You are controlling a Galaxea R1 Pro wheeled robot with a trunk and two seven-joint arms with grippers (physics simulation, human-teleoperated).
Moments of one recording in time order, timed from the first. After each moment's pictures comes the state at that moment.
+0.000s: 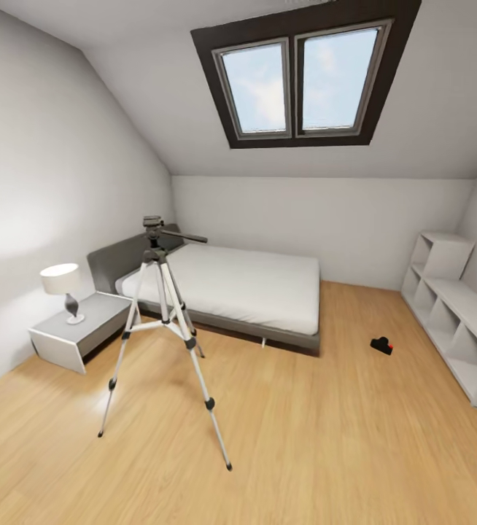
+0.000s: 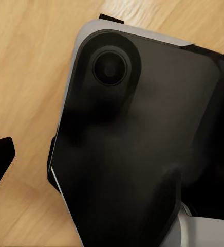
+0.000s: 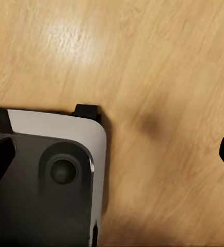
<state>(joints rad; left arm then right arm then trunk) 0.01 0.00 0.01 -0.08 0.28 -0.01 0.00 -0.24 -0.13 0.20 0.03 -0.11 -0.03 0.12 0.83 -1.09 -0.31</state>
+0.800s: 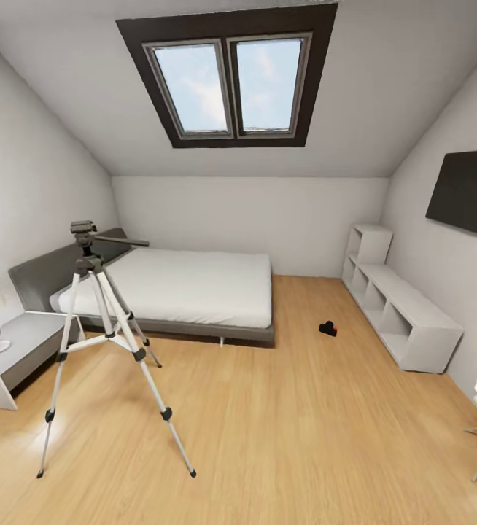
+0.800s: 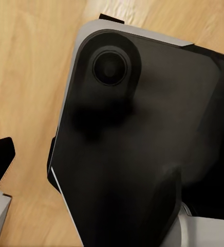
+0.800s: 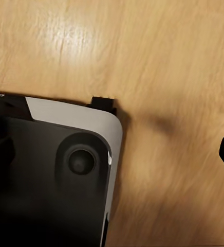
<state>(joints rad) 0.01 0.00 0.01 -0.08 0.28 -0.01 0.00 -0.22 -0.09 0.20 0.03 -0.06 -0.03 0.12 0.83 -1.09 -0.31</state>
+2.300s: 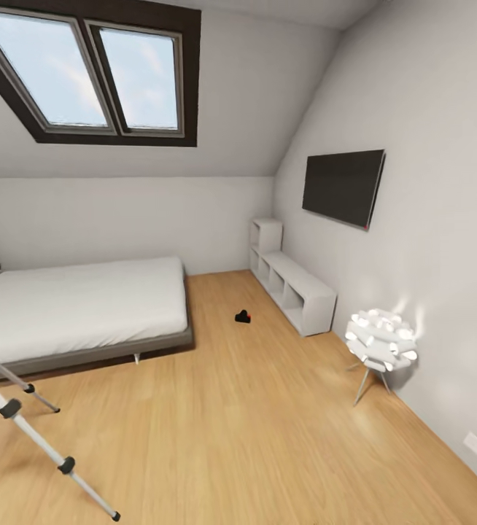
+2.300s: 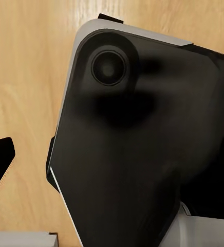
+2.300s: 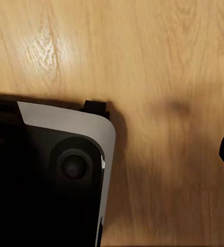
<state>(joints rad) 0.01 0.00 0.01 -0.08 0.28 -0.01 0.00 -0.22 -0.09 0.20 0.03 -0.06 -0.05 0.09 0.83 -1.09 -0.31</state>
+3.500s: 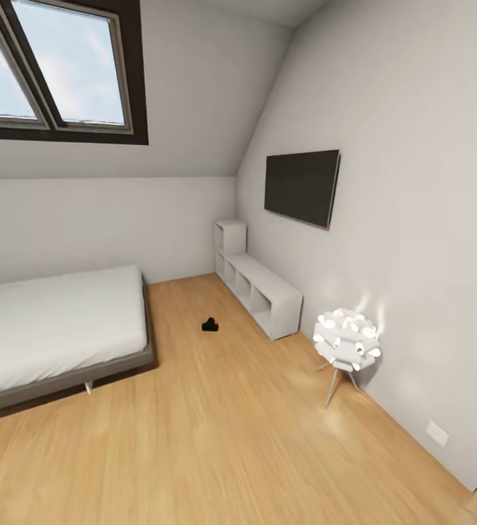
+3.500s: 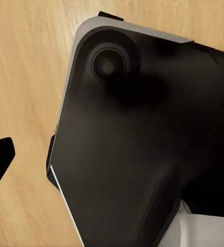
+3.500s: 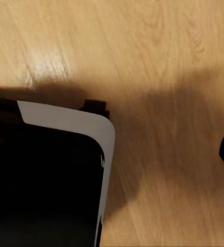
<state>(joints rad) 0.01 0.00 0.01 -0.08 0.28 0.00 0.00 -0.22 -0.09 0.20 0.03 -0.06 -0.04 0.09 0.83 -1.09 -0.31</state>
